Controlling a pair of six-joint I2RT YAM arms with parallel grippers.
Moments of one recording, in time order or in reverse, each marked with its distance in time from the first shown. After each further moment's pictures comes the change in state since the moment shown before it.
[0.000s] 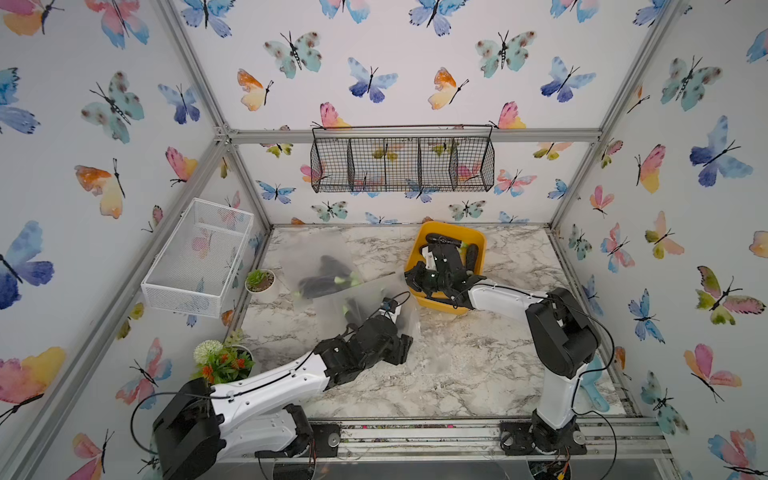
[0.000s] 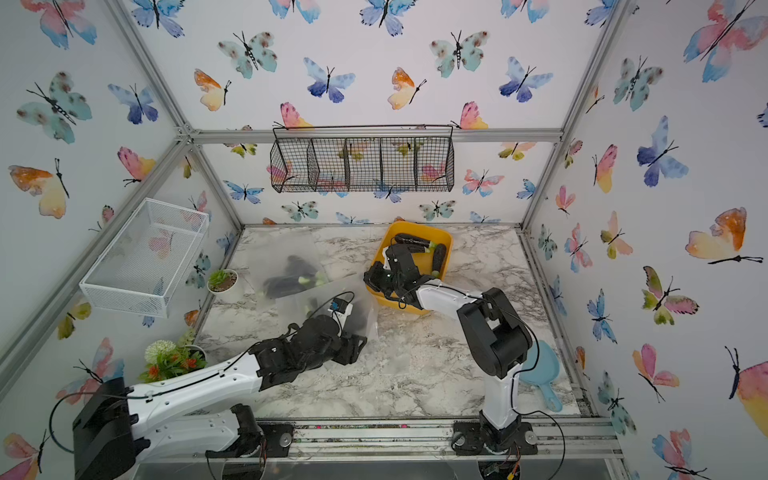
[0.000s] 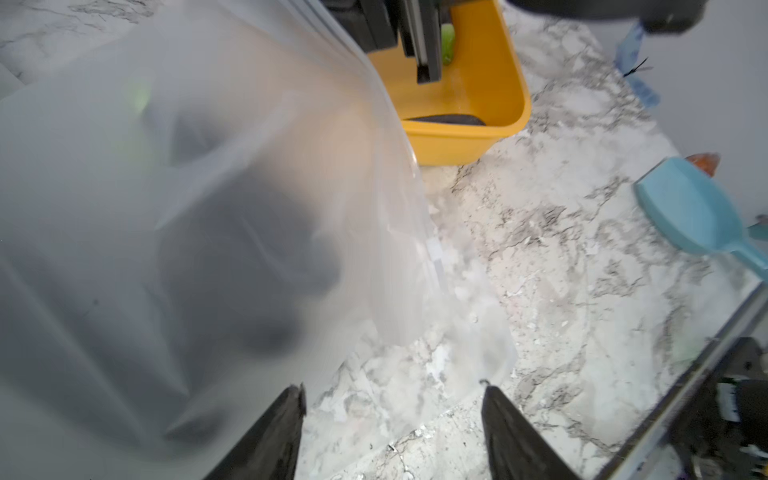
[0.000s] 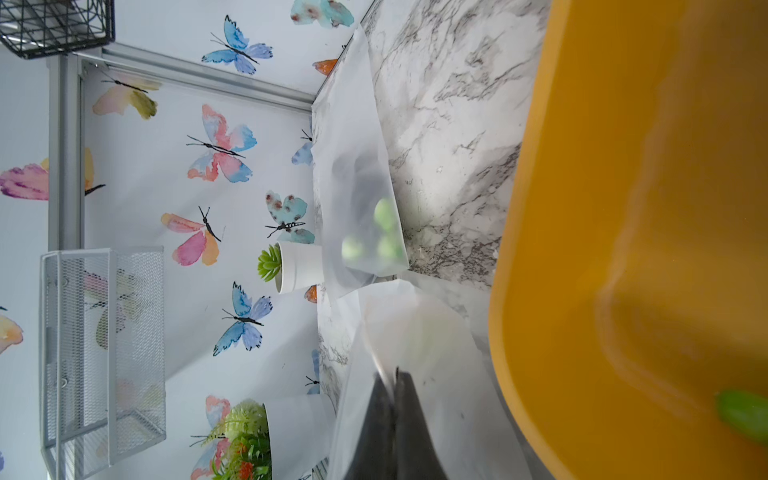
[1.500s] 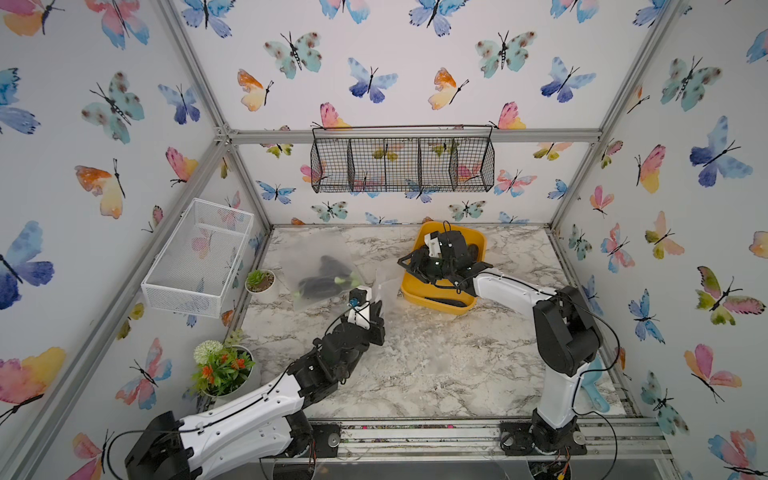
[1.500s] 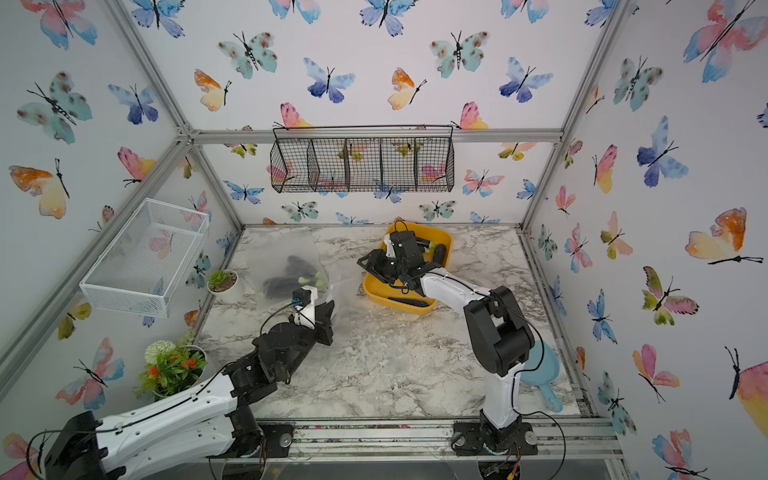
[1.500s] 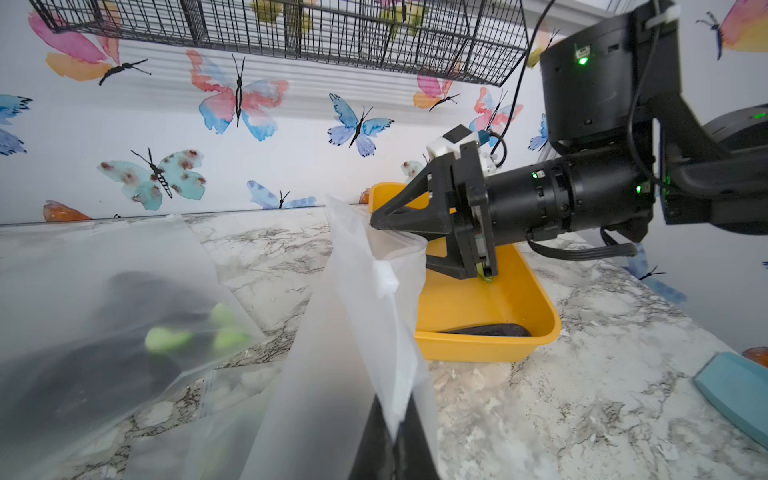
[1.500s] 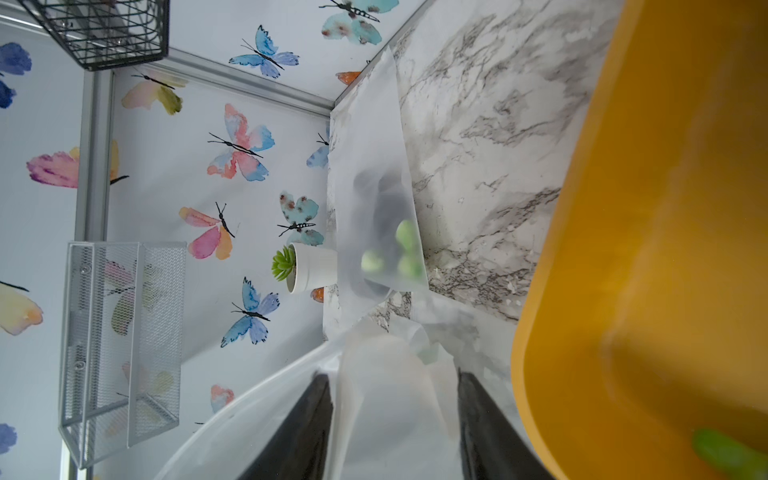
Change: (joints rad) left arm 0.138 -0.333 -0.204 0.447 -0.164 0.278; right arm -0.075 -0.053 0.127 -0.162 -0.061 -0.175
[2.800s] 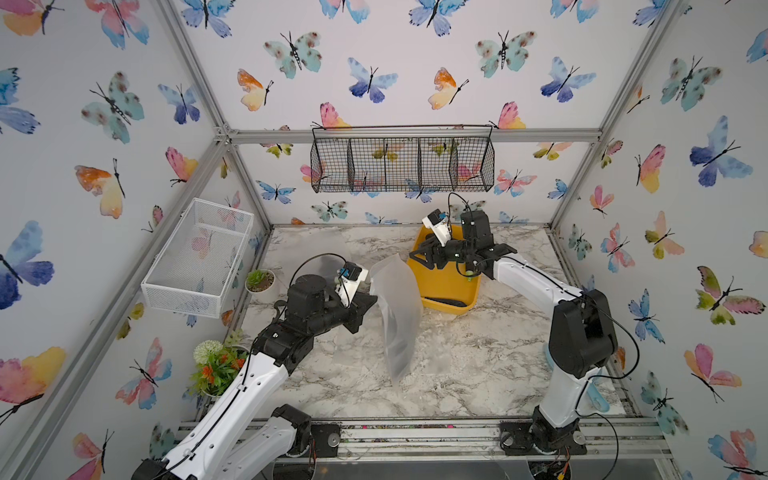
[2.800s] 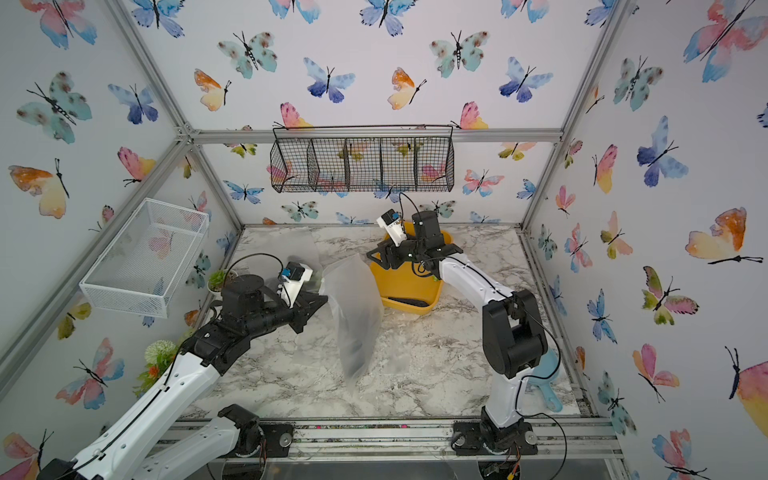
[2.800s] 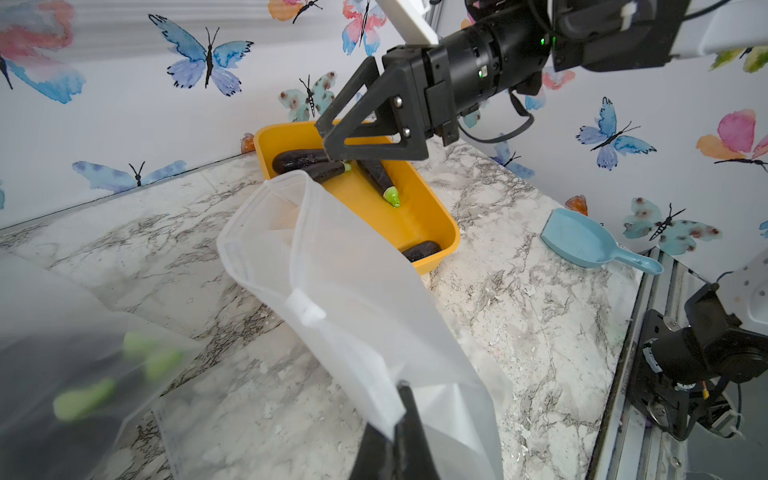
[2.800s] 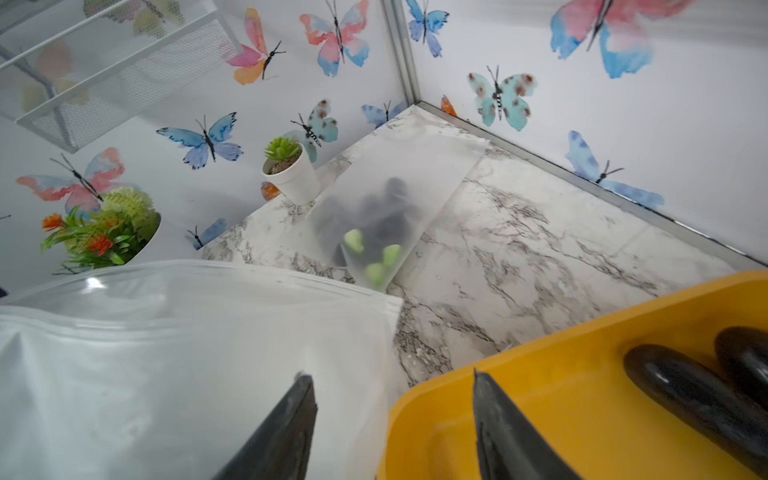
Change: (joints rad) left arm 0.461 0.036 0.327 -0.541 0.848 0.240; right arm -0.125 0.012 0.125 -0.124 -0.276 -0.967
